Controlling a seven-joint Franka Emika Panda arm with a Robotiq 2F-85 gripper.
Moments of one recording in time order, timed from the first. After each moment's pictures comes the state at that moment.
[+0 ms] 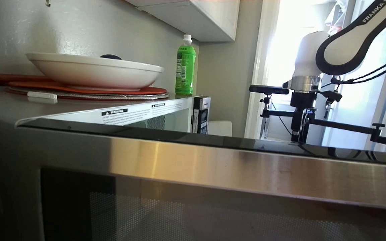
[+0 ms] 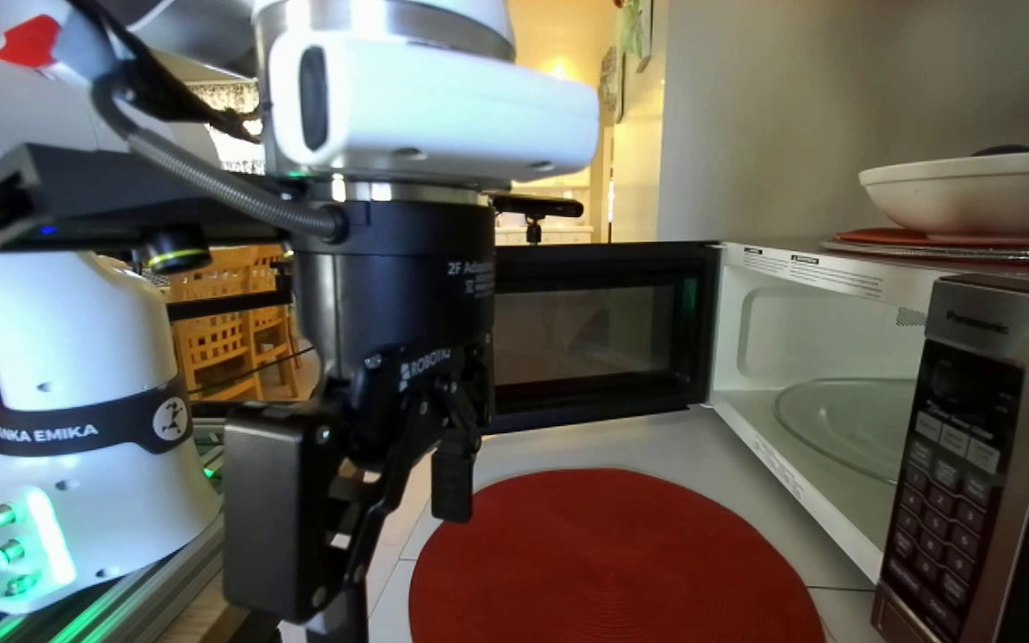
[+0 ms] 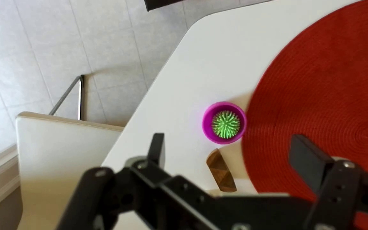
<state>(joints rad) -0.28 -0.26 -0.30 -2.78 -0.21 2.52 -0.12</state>
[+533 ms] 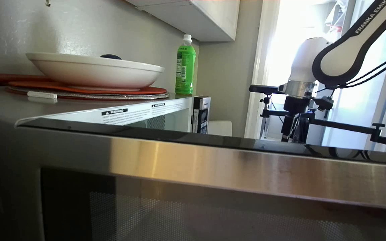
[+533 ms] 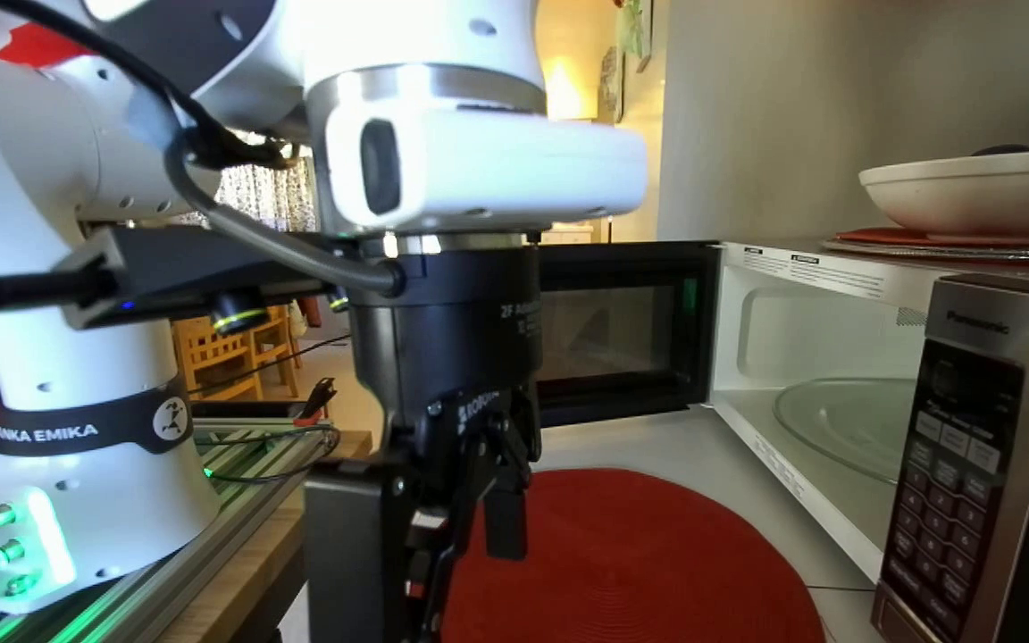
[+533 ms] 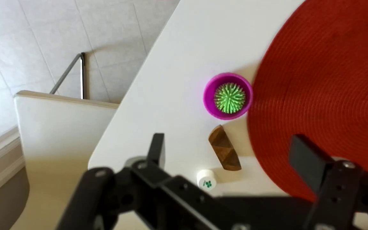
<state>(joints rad) -0.28 -0.16 -0.27 -2.79 -0.21 2.71 -0.07</state>
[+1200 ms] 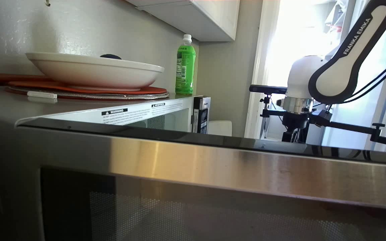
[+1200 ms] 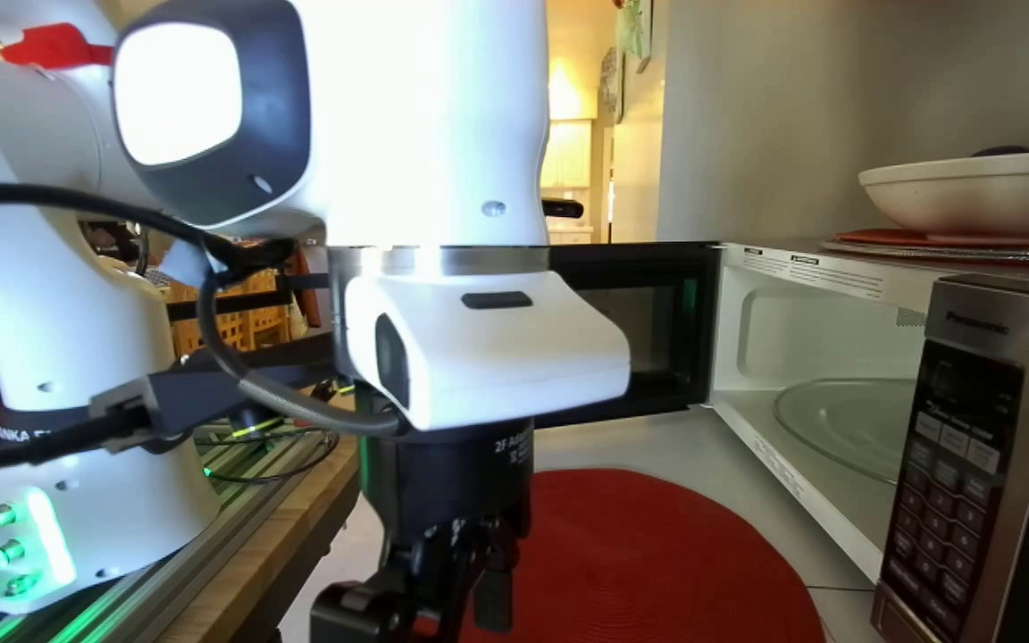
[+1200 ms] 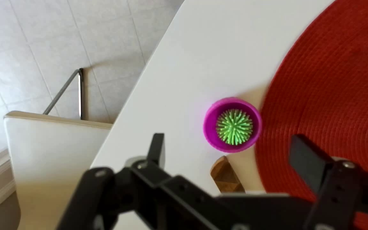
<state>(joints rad) -0.27 0.00 -0.27 -2.79 -0.20 2.82 -0.04</state>
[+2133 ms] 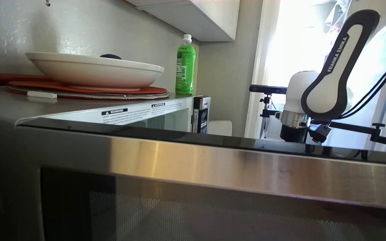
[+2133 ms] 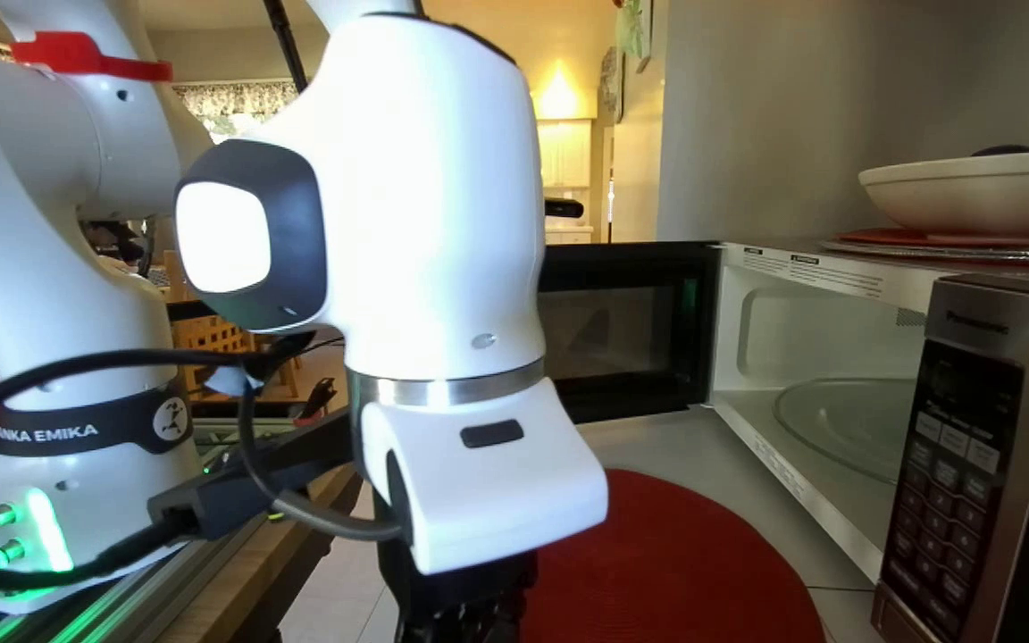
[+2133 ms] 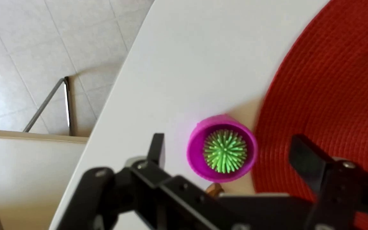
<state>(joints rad) -0.27 0.17 -0.20 -2.79 0.00 2.99 -0.12</state>
